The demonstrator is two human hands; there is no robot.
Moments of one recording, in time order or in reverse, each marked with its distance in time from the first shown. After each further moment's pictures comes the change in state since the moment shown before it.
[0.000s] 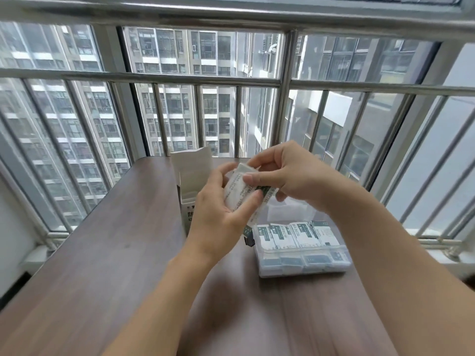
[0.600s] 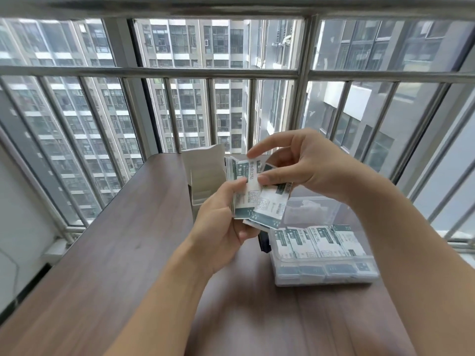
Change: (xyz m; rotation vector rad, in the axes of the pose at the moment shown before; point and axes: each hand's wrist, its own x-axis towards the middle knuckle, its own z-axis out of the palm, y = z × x) left_hand 0.009 0.009 -0.006 -0.868 -0.165 -0.643; right_hand 0.020 0.006 -0.013 0.084 -0.106 -0.156
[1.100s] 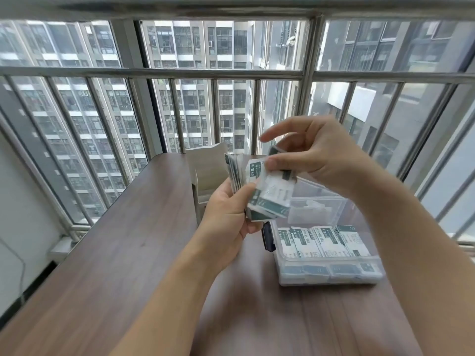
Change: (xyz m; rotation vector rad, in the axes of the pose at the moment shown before) left_hand 0.000 -0.003 0.005 0.151 0.038 0.166; right_hand 0.001 0.000 -0.005 0.094 0.095 -0.150
